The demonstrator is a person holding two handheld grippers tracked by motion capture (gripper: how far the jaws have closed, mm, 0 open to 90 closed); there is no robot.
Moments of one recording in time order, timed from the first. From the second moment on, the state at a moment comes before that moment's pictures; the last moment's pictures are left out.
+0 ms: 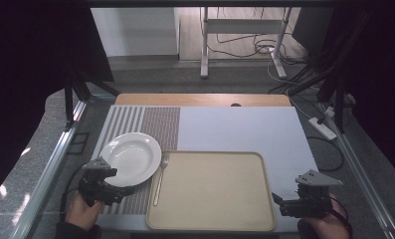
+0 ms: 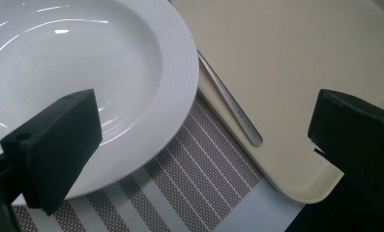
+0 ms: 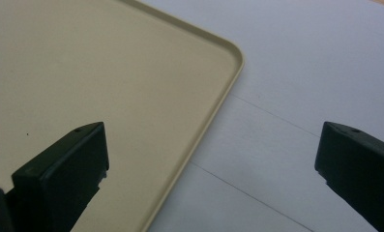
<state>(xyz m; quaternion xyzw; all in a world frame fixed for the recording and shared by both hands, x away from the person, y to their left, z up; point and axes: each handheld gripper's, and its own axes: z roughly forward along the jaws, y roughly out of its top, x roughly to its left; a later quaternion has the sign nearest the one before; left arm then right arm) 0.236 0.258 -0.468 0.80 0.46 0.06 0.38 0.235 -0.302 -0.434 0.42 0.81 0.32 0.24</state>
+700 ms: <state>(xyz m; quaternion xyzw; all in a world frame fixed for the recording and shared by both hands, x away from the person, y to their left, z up) 0.211 0.274 -0.469 0.79 0.47 0.07 0.39 0.236 -0.301 -0.434 0.42 0.81 0.32 0.24</state>
